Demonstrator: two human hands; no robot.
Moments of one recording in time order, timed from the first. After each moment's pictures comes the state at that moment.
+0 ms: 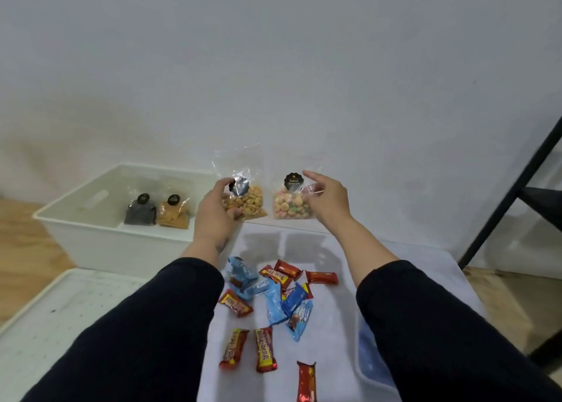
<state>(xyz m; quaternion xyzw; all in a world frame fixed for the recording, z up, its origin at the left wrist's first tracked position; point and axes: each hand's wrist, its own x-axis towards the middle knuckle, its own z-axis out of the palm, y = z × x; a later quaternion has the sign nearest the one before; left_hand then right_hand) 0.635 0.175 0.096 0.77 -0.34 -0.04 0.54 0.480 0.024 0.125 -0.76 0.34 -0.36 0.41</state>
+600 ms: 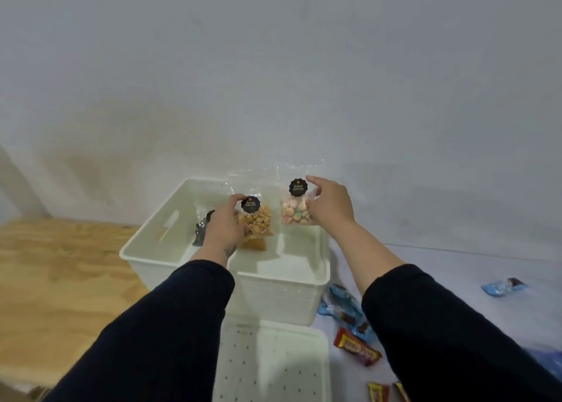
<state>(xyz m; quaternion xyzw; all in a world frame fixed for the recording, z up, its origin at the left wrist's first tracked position) 0.880 0.238 0.072 0.83 -0.33 -0.13 0.43 0.734 0.101 0.110 -0.80 0.42 -0.29 0.32</state>
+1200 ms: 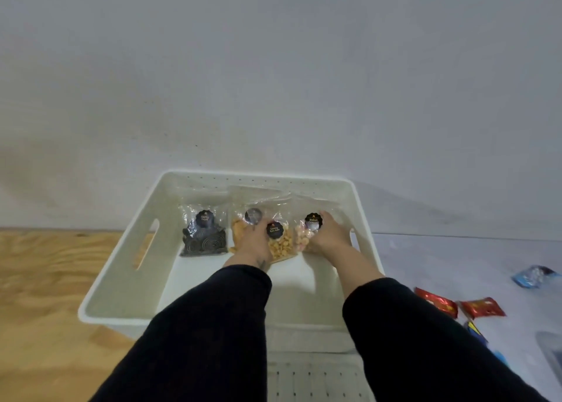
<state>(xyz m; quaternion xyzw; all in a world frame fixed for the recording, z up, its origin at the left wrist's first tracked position) 0.937 0.165 -0.017 0.83 -0.39 -0.31 0.26 0.814 0.079 0.005 -0.71 0.57 -0.08 0.40</state>
